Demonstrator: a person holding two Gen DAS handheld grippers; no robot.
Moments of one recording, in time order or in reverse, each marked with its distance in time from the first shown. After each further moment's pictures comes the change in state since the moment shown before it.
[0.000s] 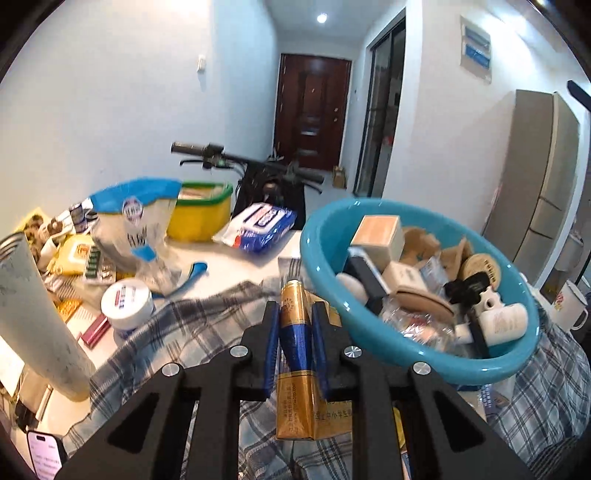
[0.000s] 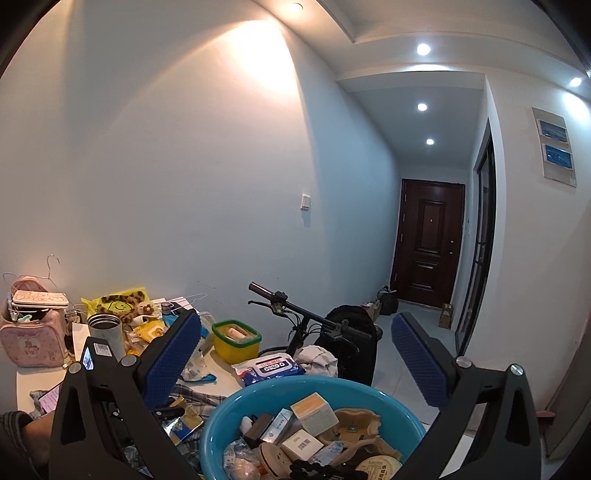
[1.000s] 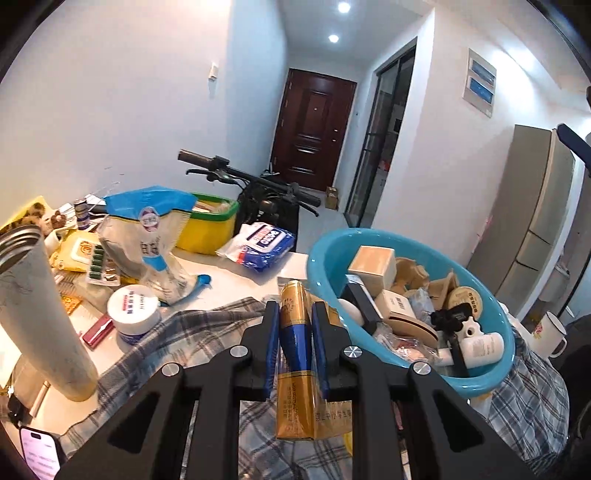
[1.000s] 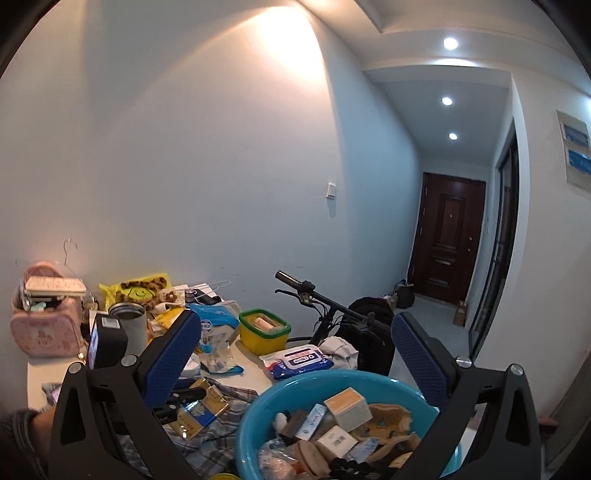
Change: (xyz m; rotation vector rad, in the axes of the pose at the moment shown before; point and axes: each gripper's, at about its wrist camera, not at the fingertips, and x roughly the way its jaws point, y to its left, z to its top) left arm -0.023 0.028 0.008 -0.096 -0.060 -0.054; right arm 0.020 0.045 0.000 0.044 0.075 0.059
